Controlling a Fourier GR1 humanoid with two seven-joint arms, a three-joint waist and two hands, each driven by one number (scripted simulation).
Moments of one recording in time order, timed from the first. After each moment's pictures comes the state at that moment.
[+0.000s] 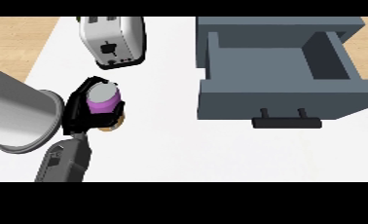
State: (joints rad) left arm -0.27 0.06 0.25 -1.10 0.04 -0.08 -0.32; right arm 0.30 -0.03 -0.28 -2.20 -0.14 0.22 0.11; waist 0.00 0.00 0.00
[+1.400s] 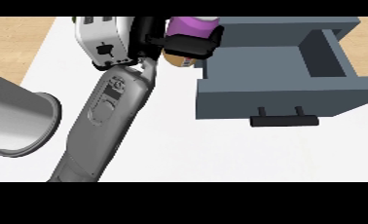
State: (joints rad) left arm -0.88 0.00 -0.15 -1.25 0.00 0.36 0.25; right arm 0.30 -0.02 -0.29 -2.21 -0.13 0.22 0.09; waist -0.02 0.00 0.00
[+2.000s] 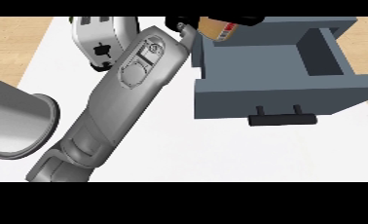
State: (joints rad) left arm -1.21 0.00 -0.21 -0.96 0.11 0.50 0.28; right arm 0.29 -0.02 -0.29 -2.18 -0.12 0.23 0.09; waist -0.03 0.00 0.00
